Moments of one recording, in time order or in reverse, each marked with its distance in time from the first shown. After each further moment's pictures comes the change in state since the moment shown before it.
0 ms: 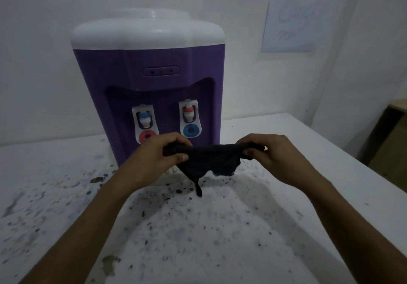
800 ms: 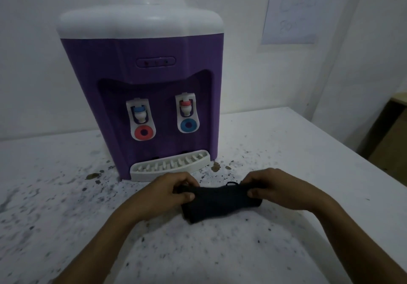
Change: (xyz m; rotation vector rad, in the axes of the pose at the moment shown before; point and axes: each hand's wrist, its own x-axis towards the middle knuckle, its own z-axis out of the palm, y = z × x) left_hand -0.021 -0.047 0.051 -0.020 -0.302 -0.187; right_hand -0.030 0.048 0.029 0.013 -0.534 0.206
